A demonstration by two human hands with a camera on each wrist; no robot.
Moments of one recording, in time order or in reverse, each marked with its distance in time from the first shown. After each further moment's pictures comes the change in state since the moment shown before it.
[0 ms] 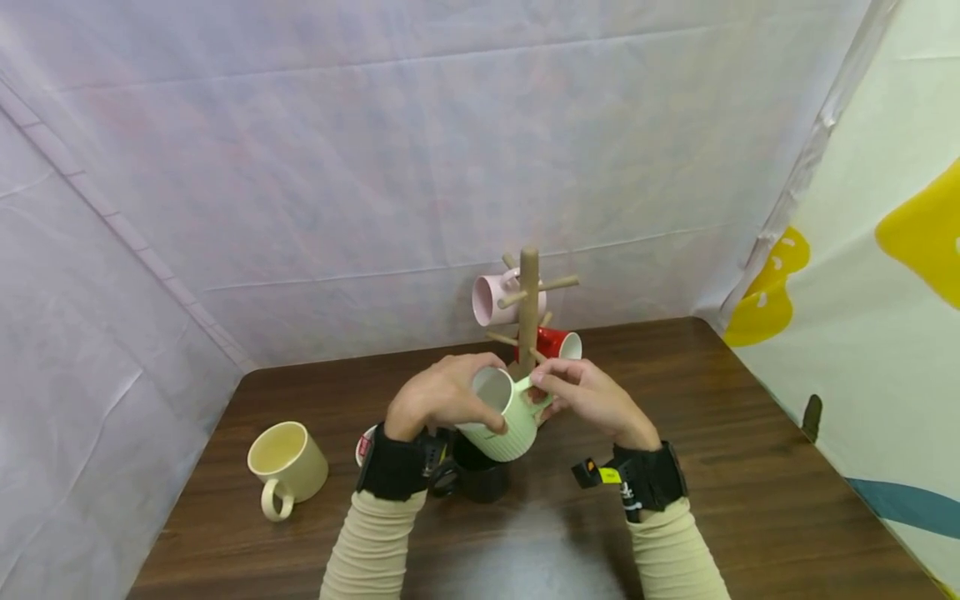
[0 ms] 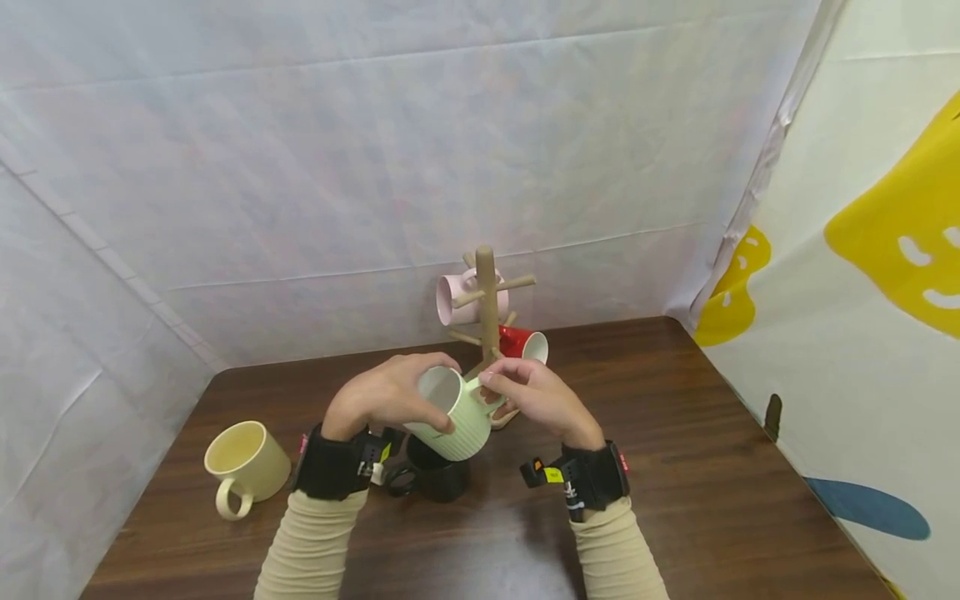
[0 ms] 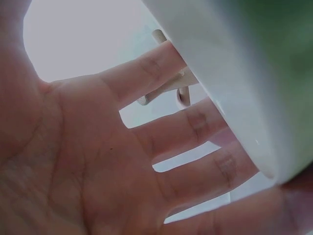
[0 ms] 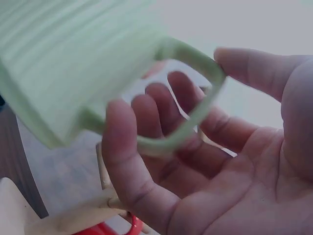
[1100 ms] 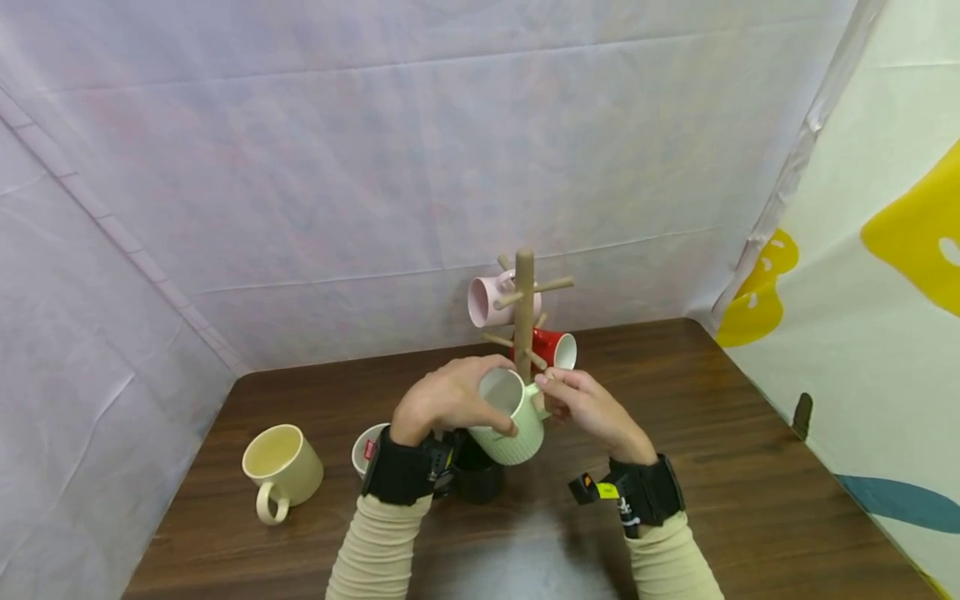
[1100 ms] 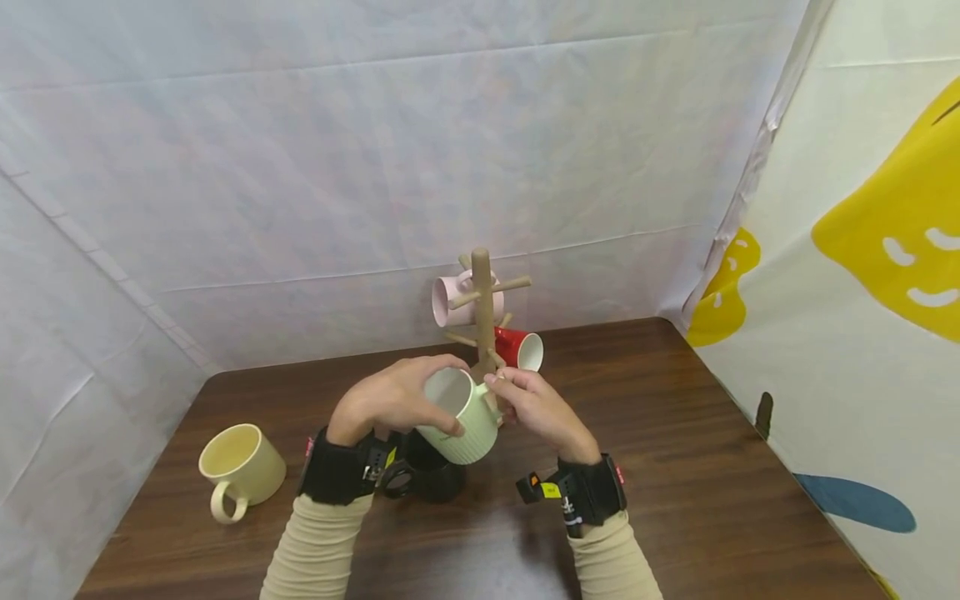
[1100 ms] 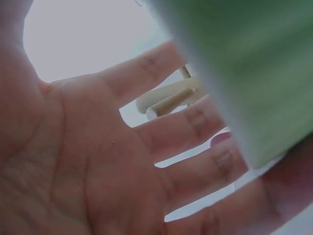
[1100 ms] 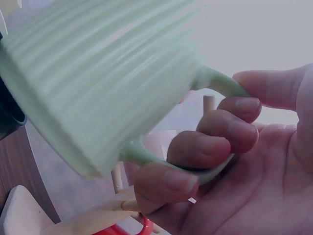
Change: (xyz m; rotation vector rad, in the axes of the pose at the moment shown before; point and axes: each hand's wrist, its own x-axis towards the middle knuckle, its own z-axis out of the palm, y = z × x) left_hand 0.002 0.008 0.007 -0.002 0.007 0.052; right_hand -0.013 0.004 0.010 0.069 0.016 -0.046
